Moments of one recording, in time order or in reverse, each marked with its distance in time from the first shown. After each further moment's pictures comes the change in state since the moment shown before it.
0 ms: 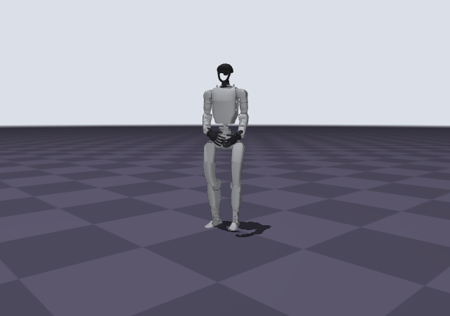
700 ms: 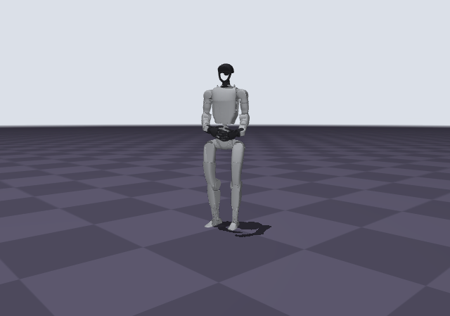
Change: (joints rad) left arm -0.002 0.043 -0.031 -0.122 -0.049 -0.017 -0.248; right arm -0.051 -0.012 0.035 -0.070 0.127 -0.072 0.095; waist 0.005 -0.015 -0.009; left_leg 0.011 -0.007 -0.013 -0.017 0.003 0.005; right_leg 0.012 -0.003 -0.009 0.000 -0.012 0.005
